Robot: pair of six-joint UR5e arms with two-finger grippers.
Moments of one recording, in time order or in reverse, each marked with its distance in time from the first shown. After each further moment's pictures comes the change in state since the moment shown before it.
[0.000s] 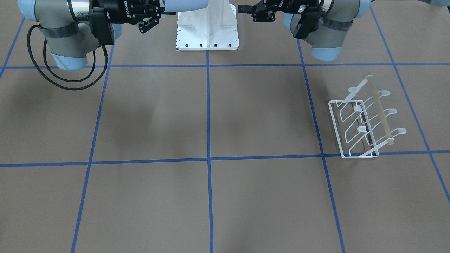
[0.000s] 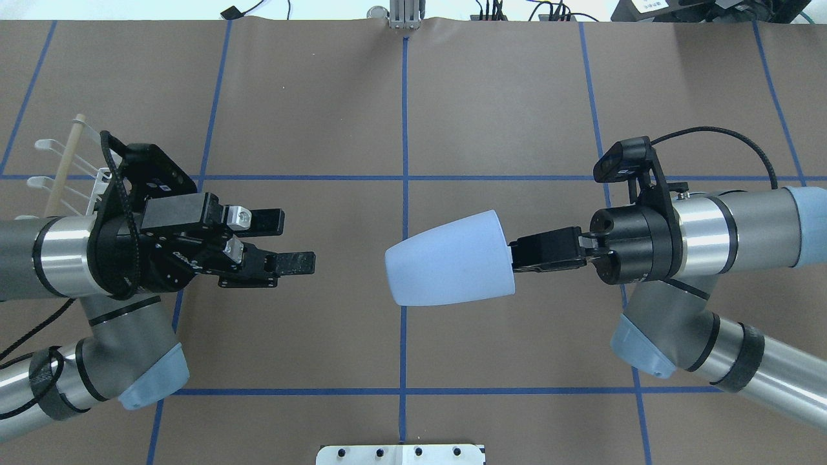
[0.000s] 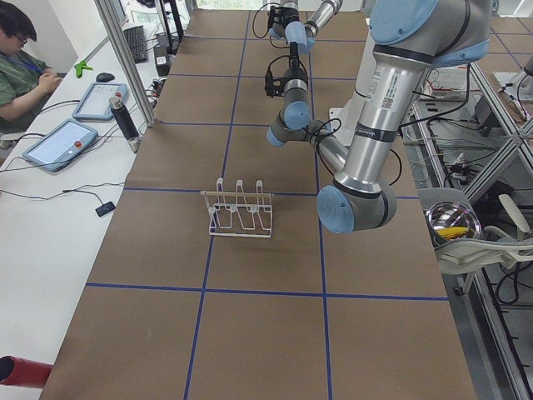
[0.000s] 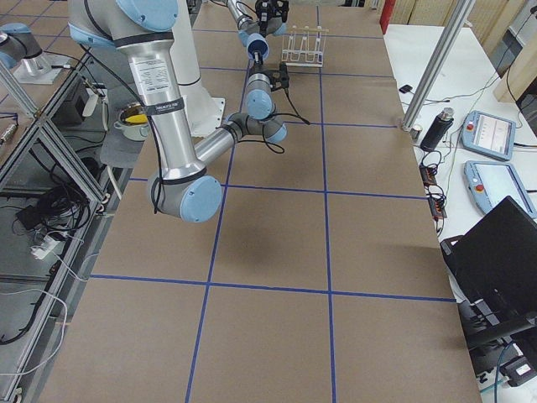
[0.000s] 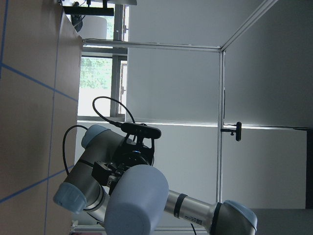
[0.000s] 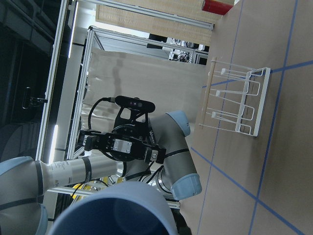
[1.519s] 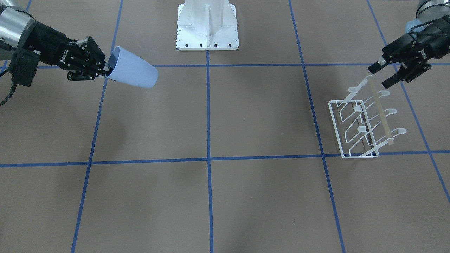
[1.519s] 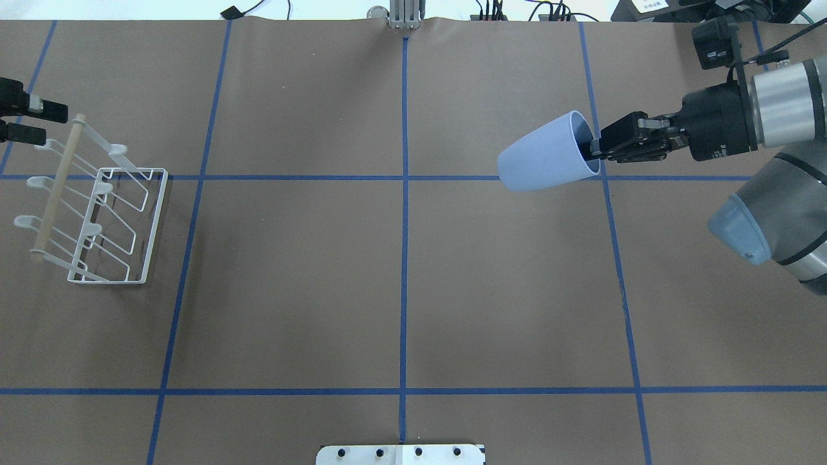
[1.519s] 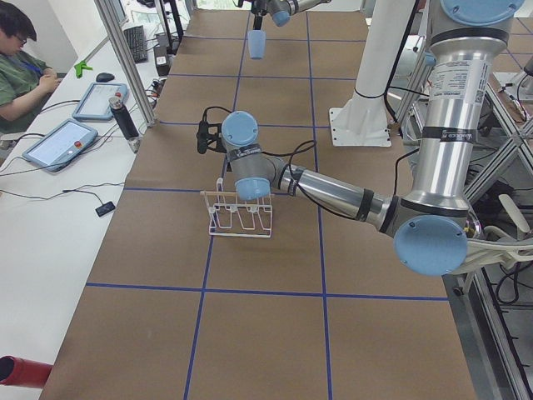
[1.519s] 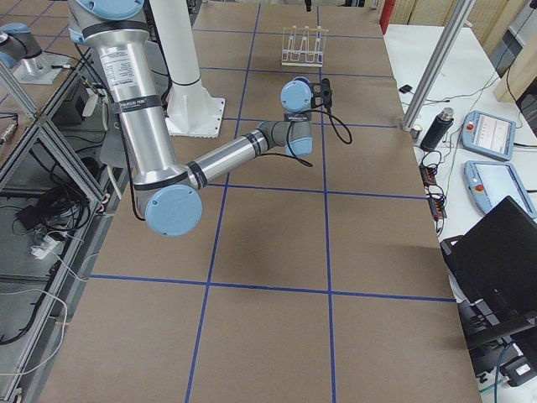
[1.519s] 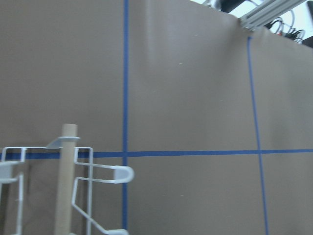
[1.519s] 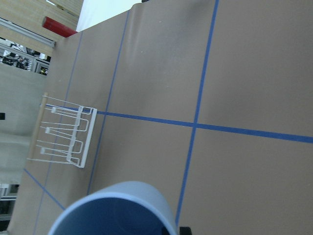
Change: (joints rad) left arm -0.708 0.255 0.011 0.696 -0.690 0.562; right arm 0.377 -0.062 -0.010 -0.500 0.341 -0.248
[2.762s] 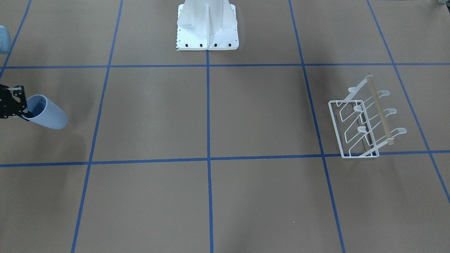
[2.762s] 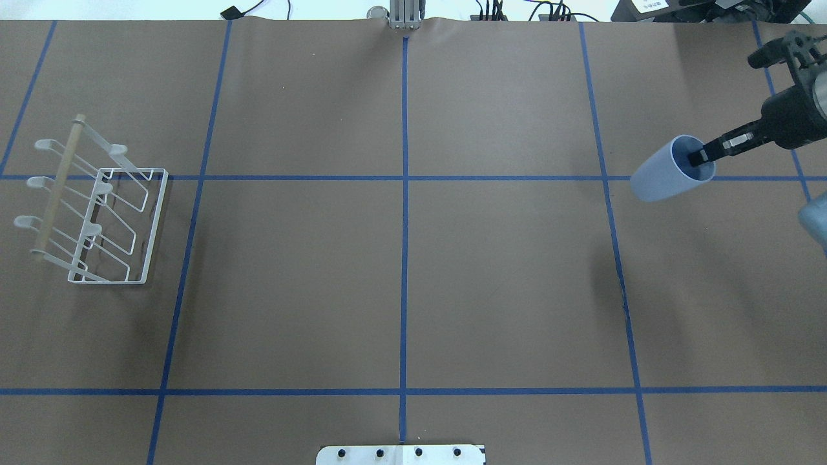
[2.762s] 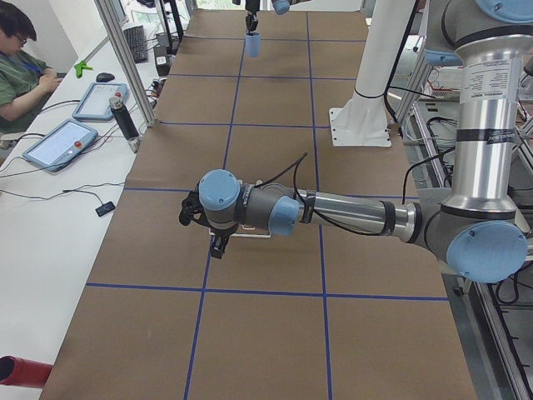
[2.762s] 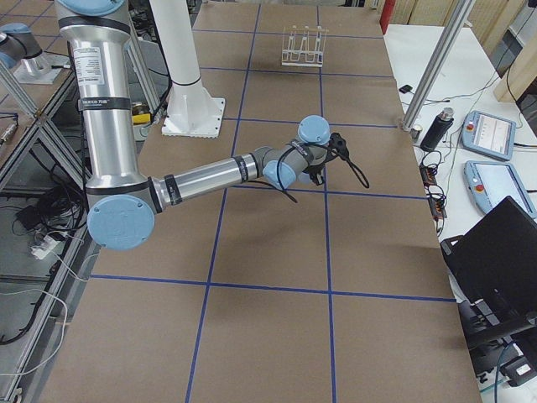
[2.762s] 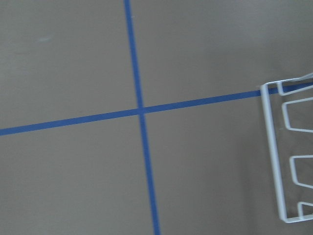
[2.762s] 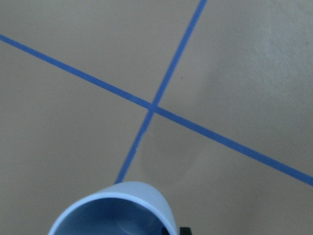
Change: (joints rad) left arm -0.282 0.112 0.054 1.109 0.001 1.456; right arm 0.165 -0.121 0.006 -0.817 0.008 -1.031
